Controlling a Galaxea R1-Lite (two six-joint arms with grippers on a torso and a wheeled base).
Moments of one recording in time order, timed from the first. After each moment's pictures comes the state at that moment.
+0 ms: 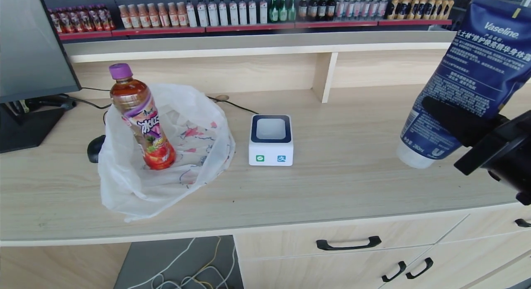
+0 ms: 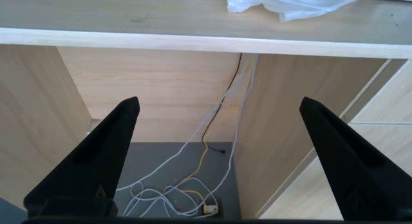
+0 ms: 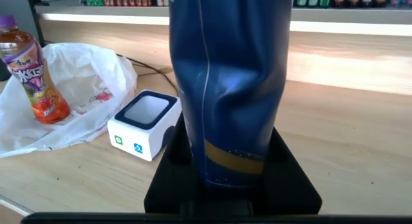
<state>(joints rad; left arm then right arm) 0.00 0.00 0.00 0.00 0.00 0.00 0.49 1.27 -0.49 -1.08 -0.04 -0.07</state>
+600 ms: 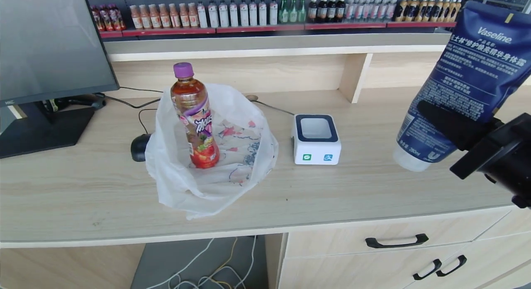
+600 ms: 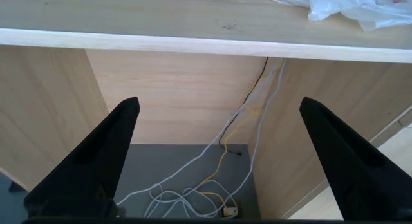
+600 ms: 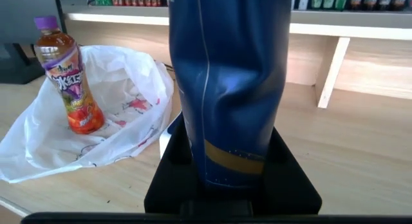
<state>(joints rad) 0.00 0.00 0.00 0.00 0.00 0.00 0.49 1.27 -0.48 -1.09 -0.03 -0.07</state>
